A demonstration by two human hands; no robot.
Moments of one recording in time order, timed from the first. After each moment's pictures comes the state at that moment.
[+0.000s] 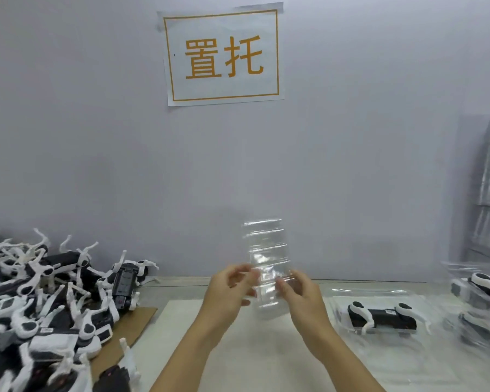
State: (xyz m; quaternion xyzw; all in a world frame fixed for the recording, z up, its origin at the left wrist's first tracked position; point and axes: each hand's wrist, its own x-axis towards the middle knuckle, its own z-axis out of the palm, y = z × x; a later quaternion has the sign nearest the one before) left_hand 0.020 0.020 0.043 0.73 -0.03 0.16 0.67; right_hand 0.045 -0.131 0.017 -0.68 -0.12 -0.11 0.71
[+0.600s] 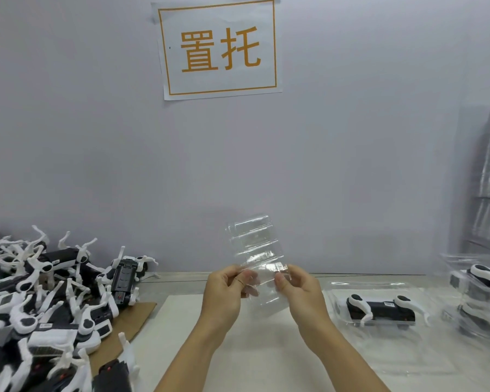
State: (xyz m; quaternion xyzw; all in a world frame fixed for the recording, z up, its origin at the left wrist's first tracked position) left_hand 0.023 0.016 0.030 0.71 -0.05 0.22 0.66; right_hand 0.051 -0.130 0.010 -0.65 -0.12 -0.09 0.74
